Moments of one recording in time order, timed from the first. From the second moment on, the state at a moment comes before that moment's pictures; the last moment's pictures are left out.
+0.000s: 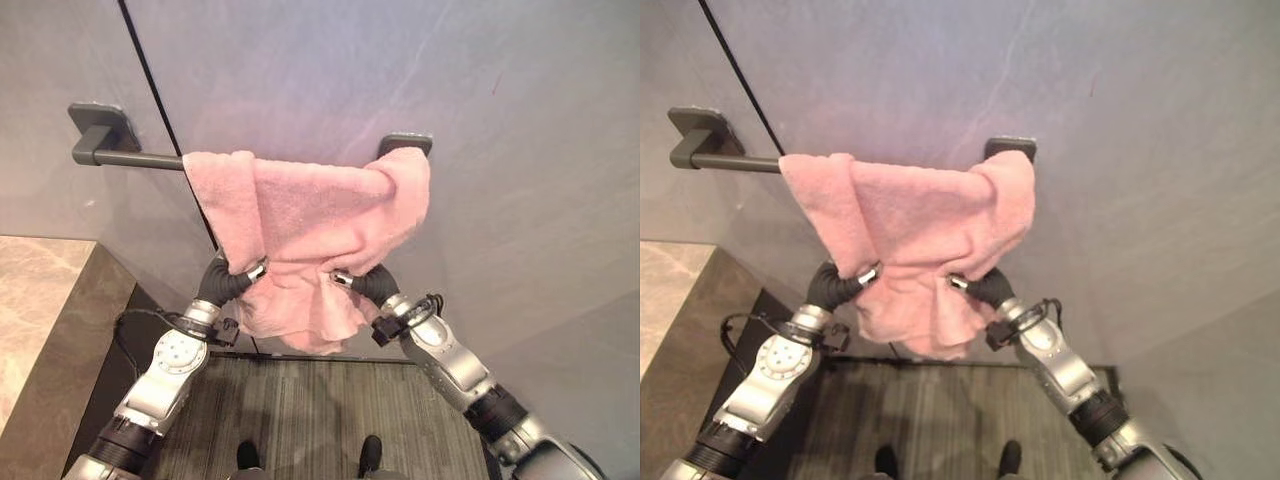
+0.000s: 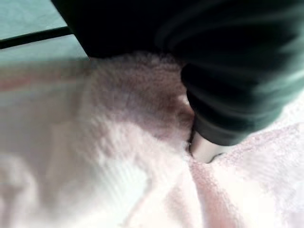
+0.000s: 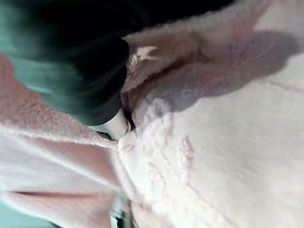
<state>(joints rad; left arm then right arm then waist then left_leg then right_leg) -0.07 0.59 -0.24 -0.04 -0.25 -0.28 0.10 -0.25 -0.41 0.50 0.03 0.53 -0.13 0.06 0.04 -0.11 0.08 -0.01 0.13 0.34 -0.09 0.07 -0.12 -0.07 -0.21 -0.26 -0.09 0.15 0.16</state>
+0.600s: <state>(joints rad) -0.03 0.58 -0.12 -0.22 -0.31 -0.31 0.15 -0.30 -0.44 0.55 -0.16 0.57 -0.16 0.10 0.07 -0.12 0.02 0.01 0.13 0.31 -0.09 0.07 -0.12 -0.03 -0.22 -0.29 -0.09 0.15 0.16</state>
